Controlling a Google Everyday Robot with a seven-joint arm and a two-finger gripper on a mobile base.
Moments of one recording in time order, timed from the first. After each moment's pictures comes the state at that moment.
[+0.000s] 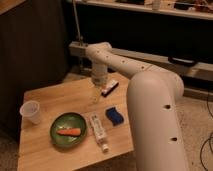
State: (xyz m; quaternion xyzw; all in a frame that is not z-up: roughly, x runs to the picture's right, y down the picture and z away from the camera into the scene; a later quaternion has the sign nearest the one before) arm -0.016 0.036 0.817 -0.45 0.07 0.17 0.87
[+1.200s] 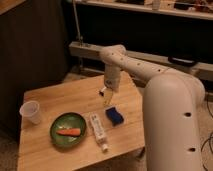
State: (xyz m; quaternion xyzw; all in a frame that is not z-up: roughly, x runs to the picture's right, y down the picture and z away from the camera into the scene) arm 0.030 0.048 0.811 -0.45 0.09 0.21 0.86
